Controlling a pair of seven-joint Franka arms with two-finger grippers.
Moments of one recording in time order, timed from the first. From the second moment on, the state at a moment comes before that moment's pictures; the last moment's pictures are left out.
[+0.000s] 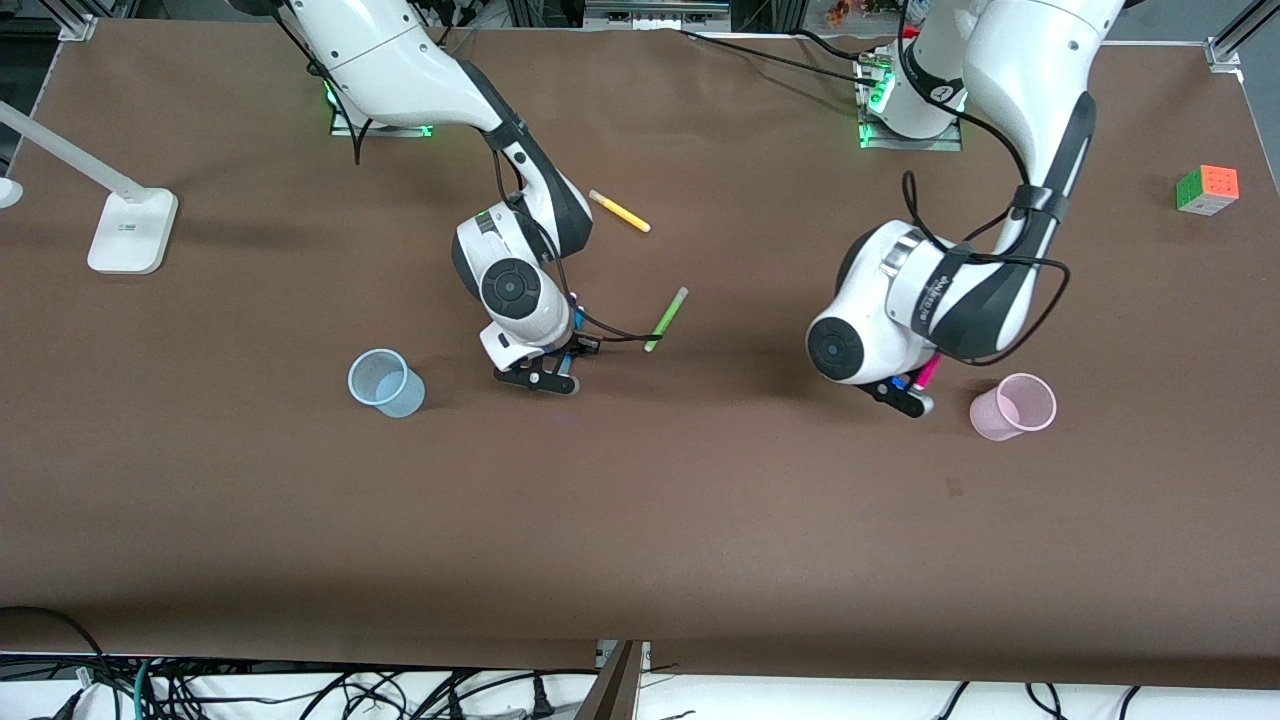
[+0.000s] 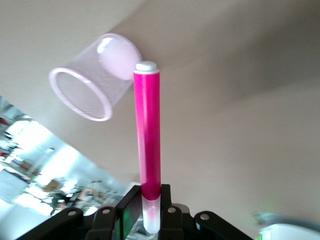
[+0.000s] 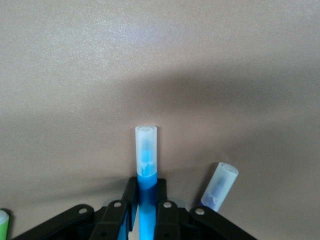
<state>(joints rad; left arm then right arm) -0.21 0.59 -0.21 -1.56 0.67 1.38 0.06 0.63 0.71 0.00 -1.70 0.16 2.34 0.71</state>
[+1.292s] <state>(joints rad) -0.09 0.70 -0.16 -1.53 0.93 1.38 0.35 0.18 0.46 -0.02 -1.61 0.58 1.84 0.51</state>
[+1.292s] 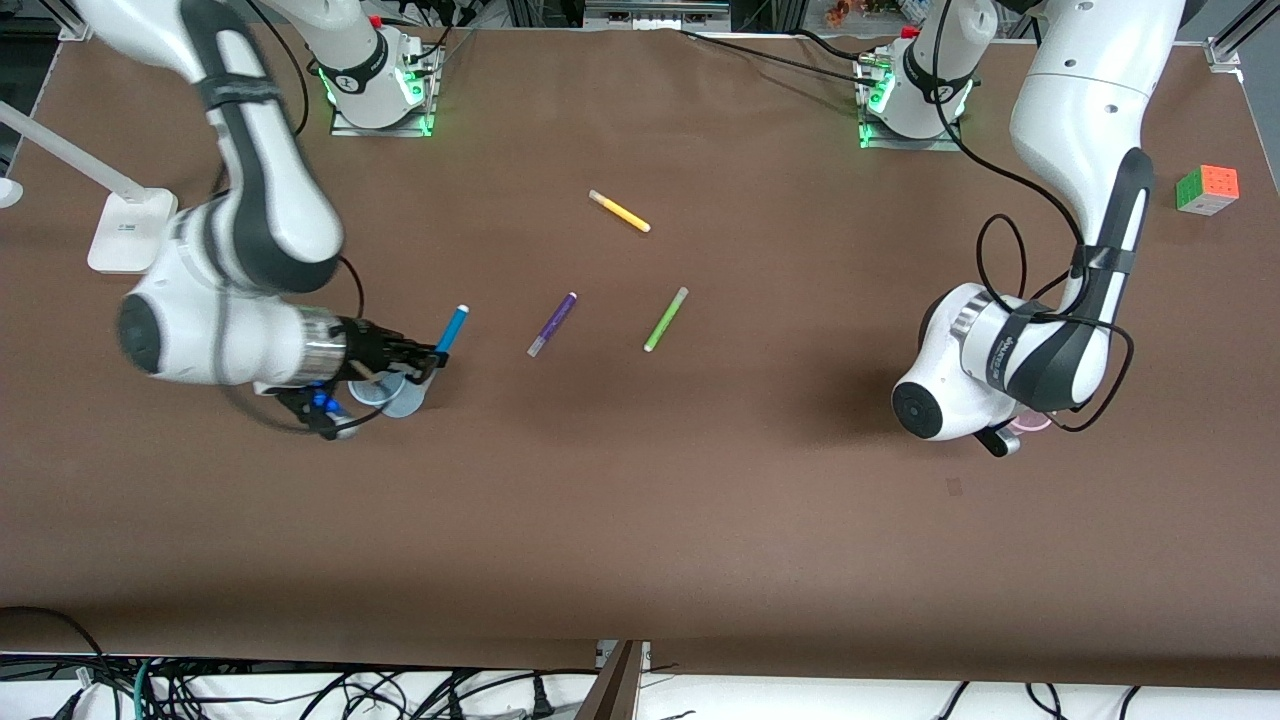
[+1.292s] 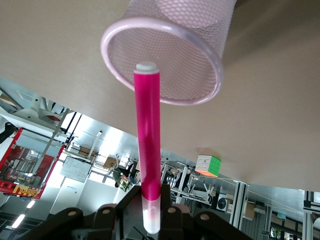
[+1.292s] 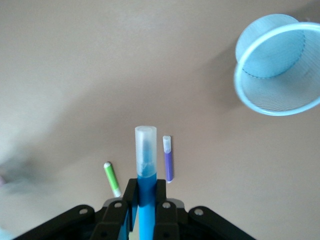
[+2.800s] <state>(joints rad) -0.05 0.58 -0.16 -1.49 0.50 1.39 -0.04 -0.11 0.70 -0.02 -1.59 0.78 1.56 0.28</state>
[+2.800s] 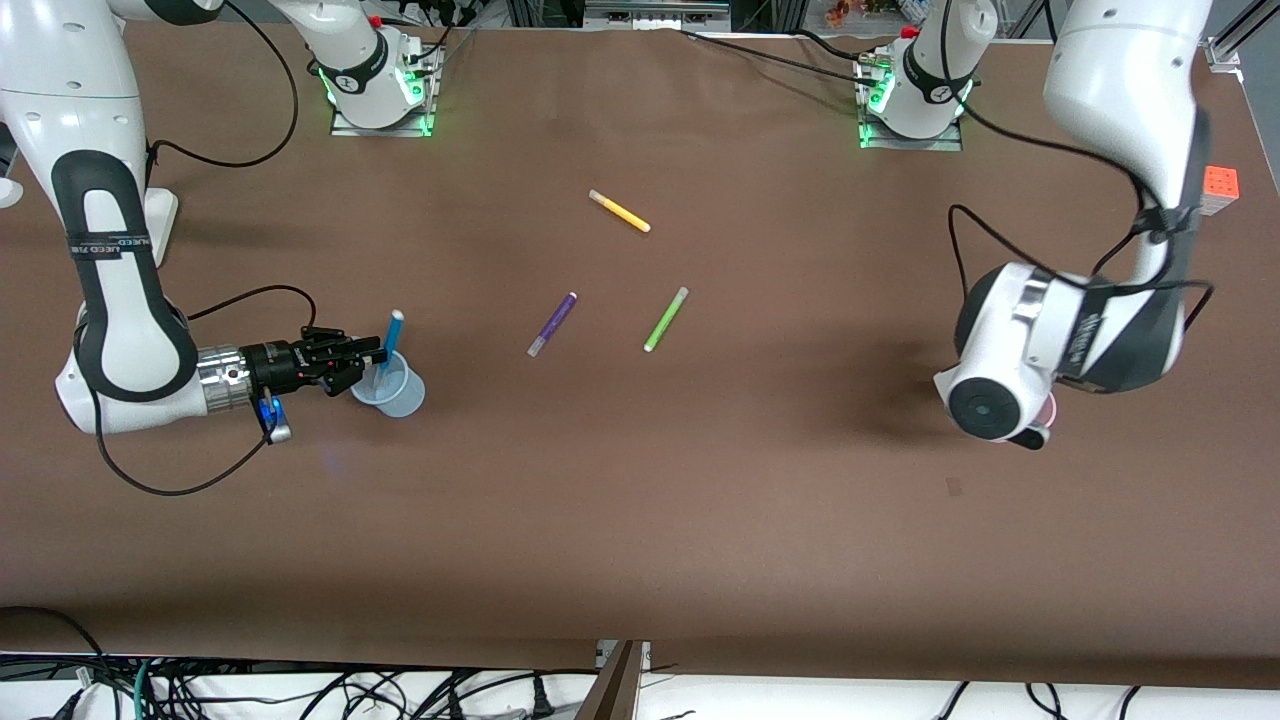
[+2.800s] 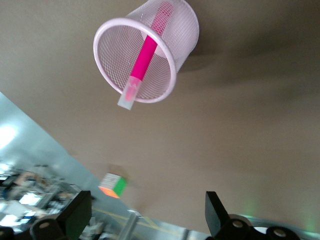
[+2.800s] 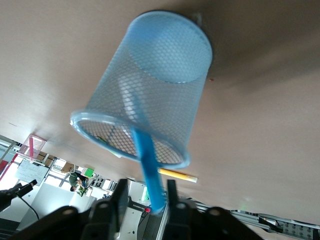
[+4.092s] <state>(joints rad) -0.01 -0.08 -0.04 -1.76 0.05 1.73 -0.05 -0.11 0.34 0.00 -1.14 0.33 1.16 0.30</state>
